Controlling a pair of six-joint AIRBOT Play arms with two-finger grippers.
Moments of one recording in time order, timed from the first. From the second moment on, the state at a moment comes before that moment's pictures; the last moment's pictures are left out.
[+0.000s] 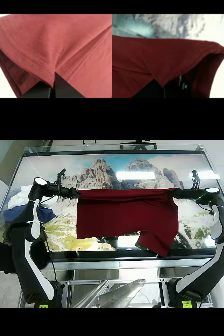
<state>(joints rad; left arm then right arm) 0.08 -2.21 2.03 0.71 -1.35 -1.01 -0.43 -2.03 1.67 -0.56 1.09 0.69</state>
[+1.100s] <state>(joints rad) 0.23 -1.80 1.48 0.81 -1.55 -1.19 -0.68 -1.63 1.35 -0.72 1.53 0.99</state>
